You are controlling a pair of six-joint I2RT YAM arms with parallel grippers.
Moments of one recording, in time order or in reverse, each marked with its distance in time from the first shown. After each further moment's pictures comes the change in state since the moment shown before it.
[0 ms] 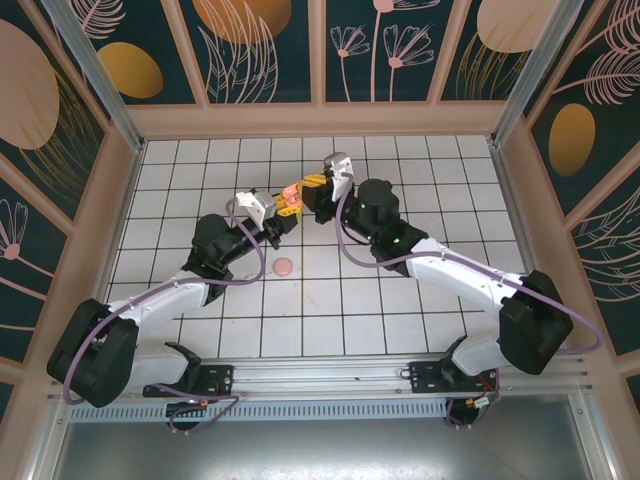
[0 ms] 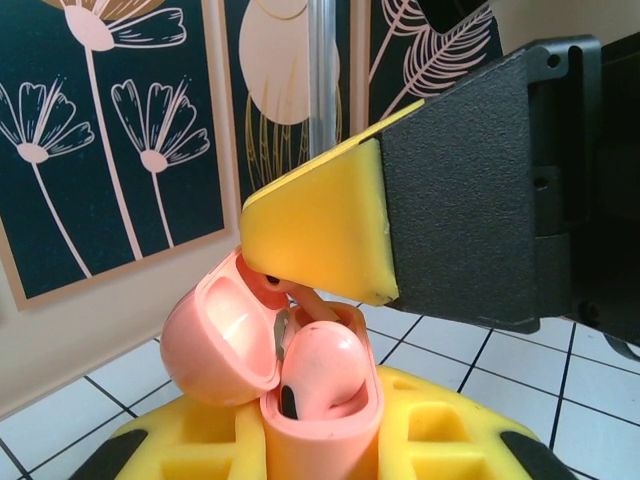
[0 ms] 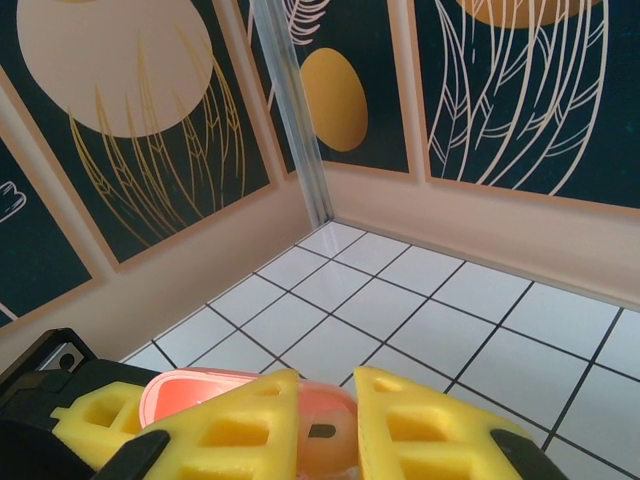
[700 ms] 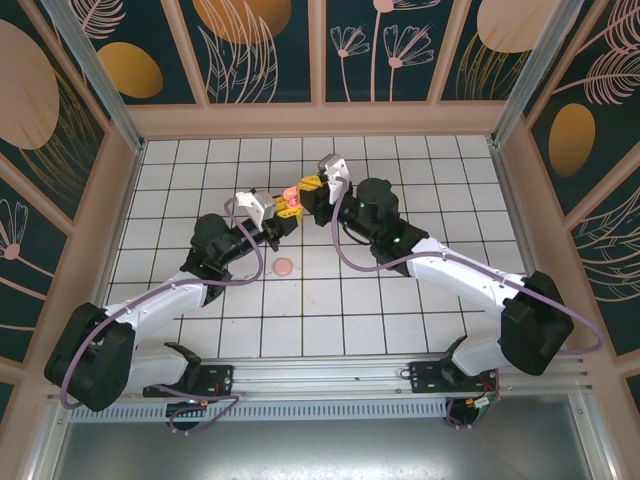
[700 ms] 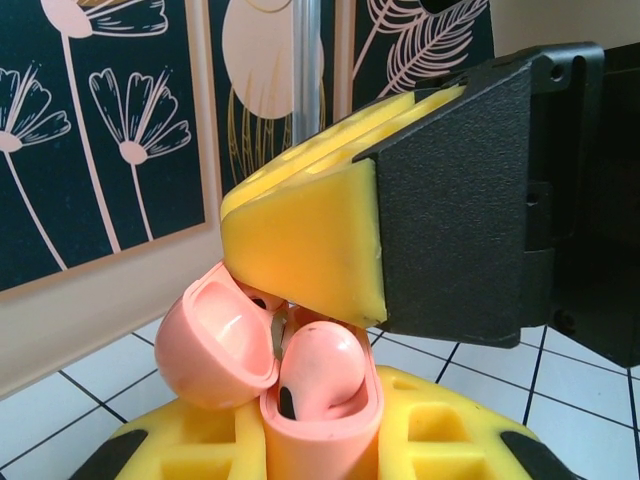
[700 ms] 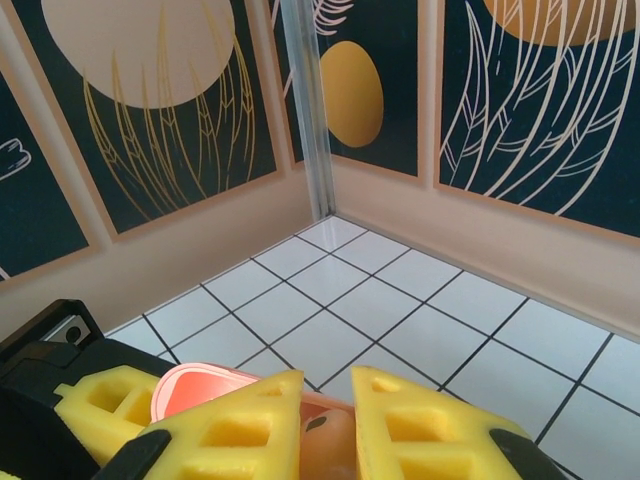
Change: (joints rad) left arm 0.000 -0.022 0.004 -0.040 0.034 -0.024; right arm 0.009 -0.004 0.023 -0.057 -0.037 -0.115
